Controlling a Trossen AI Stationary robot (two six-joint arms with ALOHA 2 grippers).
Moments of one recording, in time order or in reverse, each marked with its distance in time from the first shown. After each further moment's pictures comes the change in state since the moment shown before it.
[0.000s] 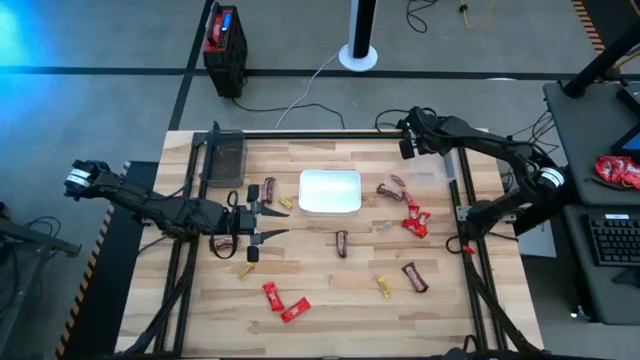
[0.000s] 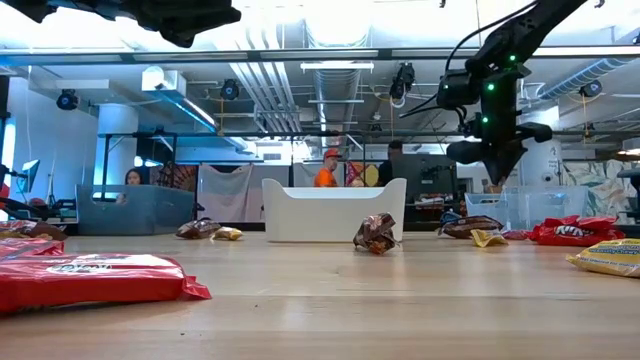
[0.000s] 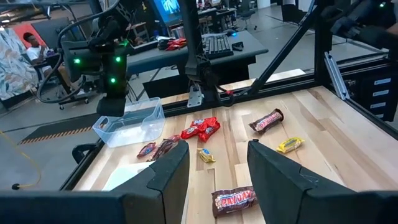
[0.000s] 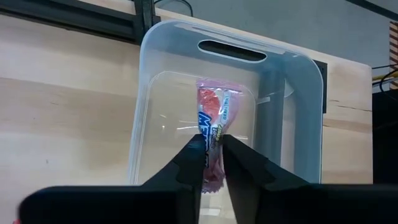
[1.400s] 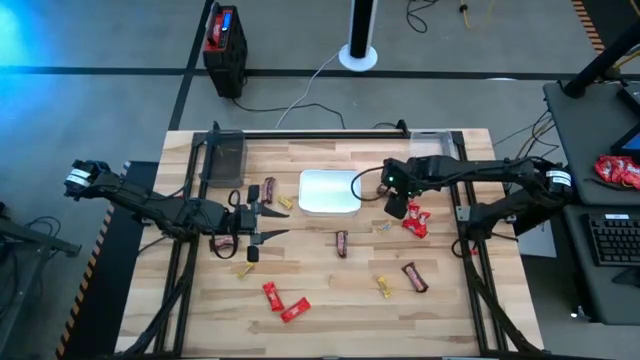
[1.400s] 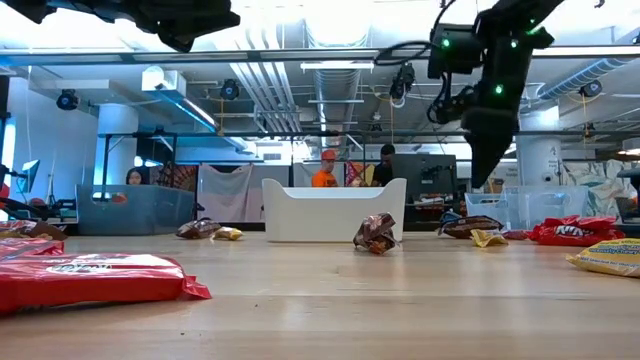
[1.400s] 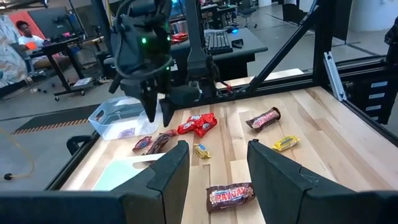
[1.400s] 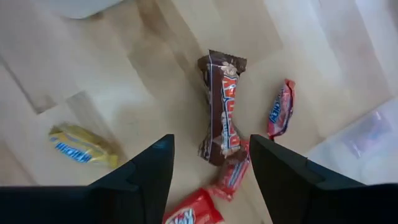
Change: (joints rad) left arm 0.000 0.000 0.000 -0.019 0.000 -0.048; right arm 0.553 -0.087 -0.101 0.004 -0.303 -0.314
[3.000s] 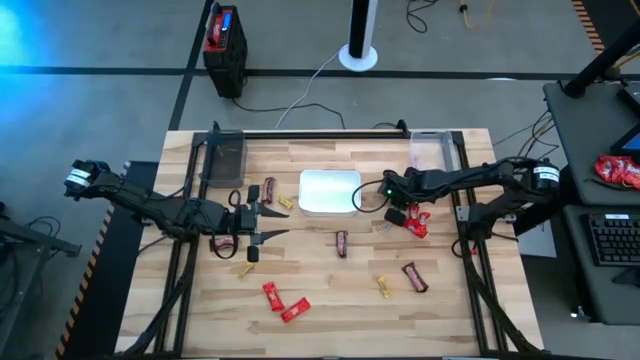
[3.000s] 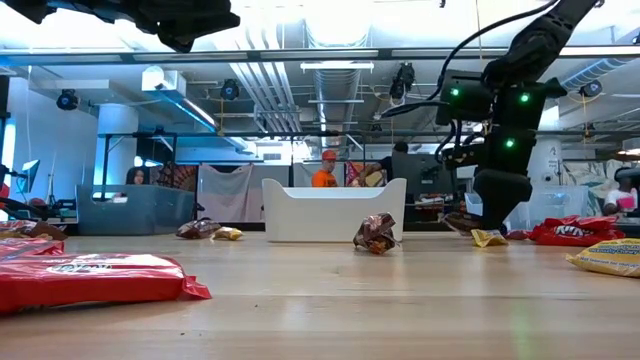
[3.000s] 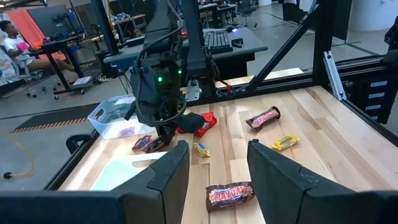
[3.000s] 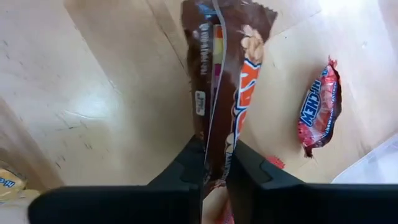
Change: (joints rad) left arm 0.000 0.000 0.000 -0.004 0.000 -0.001; right arm 0.000 0.098 -0.224 0.310 0.078 -0.027
